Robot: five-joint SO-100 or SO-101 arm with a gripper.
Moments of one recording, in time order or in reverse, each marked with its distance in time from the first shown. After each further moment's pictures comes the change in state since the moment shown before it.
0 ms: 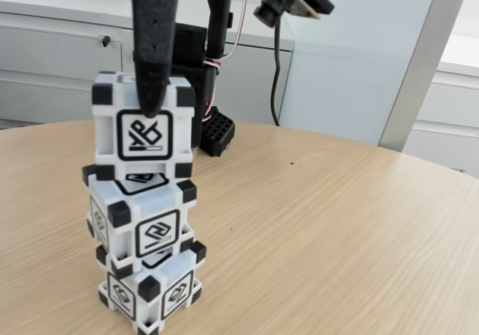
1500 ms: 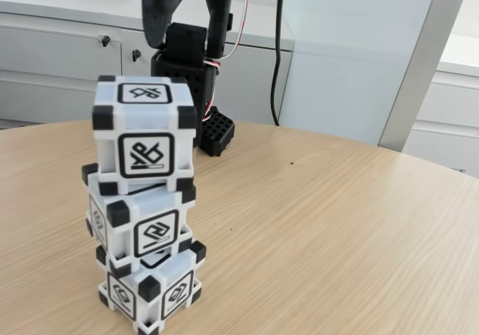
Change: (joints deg) arm -0.5 14.1 0.0 0.0 -0.6
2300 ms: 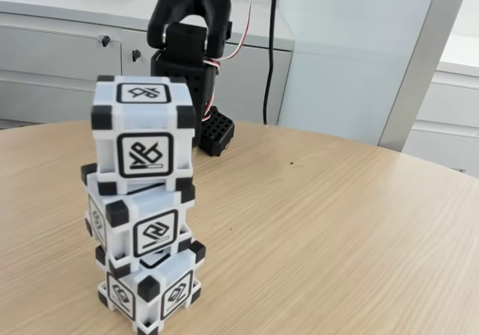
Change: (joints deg) arm -0.4 29.6 11.0 0.0 -3.3
